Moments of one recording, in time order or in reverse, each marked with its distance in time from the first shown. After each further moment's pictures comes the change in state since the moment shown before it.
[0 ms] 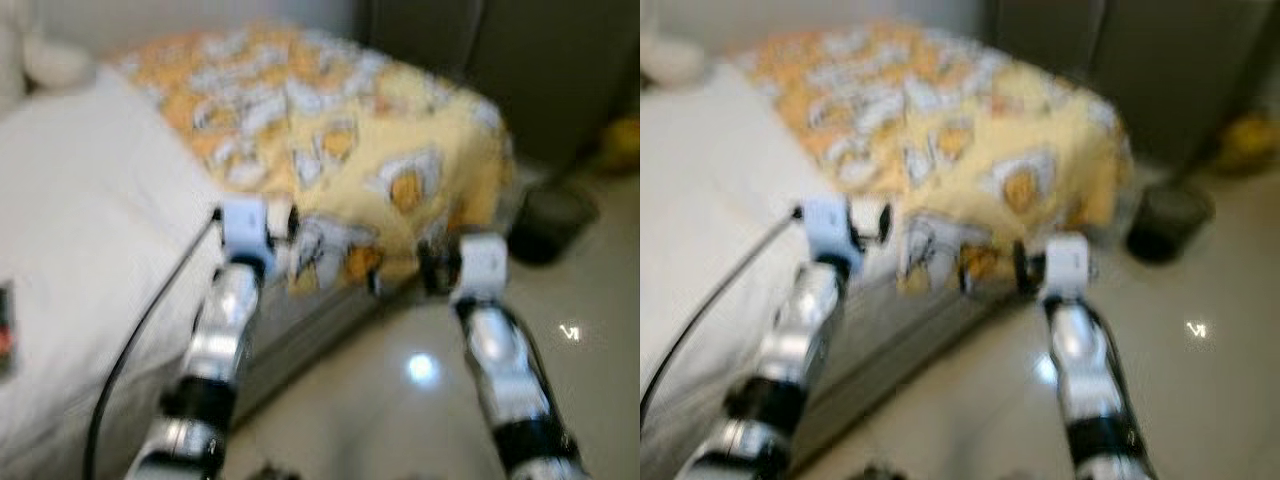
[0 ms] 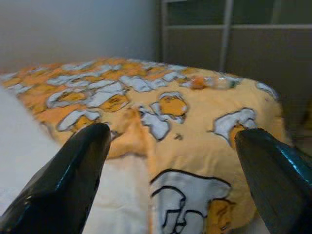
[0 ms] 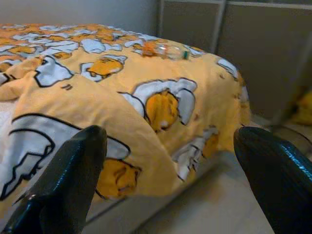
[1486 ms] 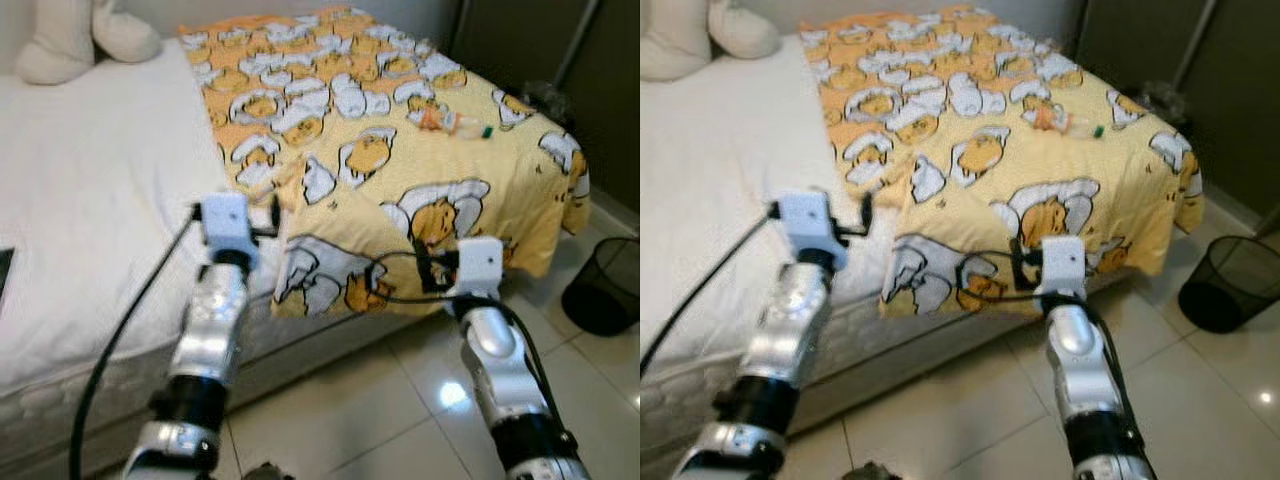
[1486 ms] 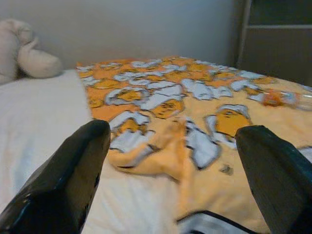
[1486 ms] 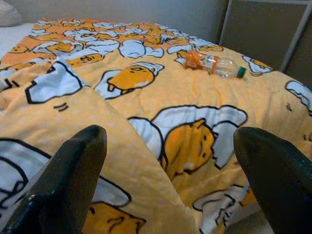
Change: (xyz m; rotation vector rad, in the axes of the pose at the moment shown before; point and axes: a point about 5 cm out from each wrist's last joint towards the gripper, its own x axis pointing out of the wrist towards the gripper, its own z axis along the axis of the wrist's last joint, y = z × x) left arm -0.001 0.004 0.009 -0.004 -0.060 0.046; right arm 0.003 -0.006 0.008 -0.027 -0.020 -0.008
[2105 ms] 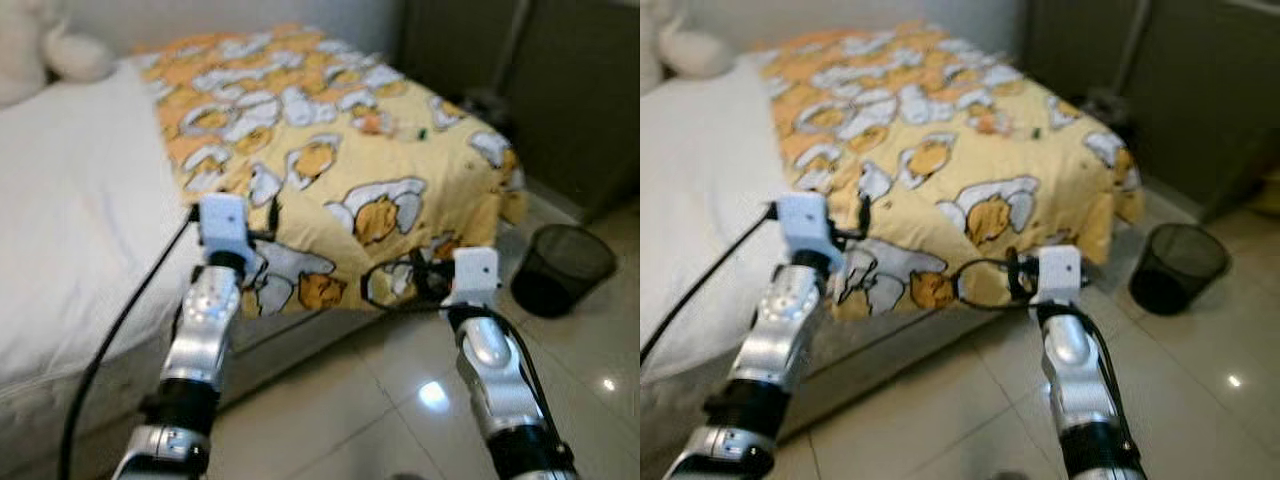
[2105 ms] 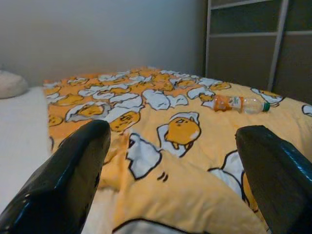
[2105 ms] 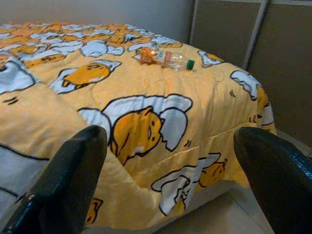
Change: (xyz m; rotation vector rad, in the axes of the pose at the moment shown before) left arm -0.002 0.011 0.000 0.030 -0.004 -0.004; right arm -0.005 0.007 -0.004 0.015 0.015 0.002
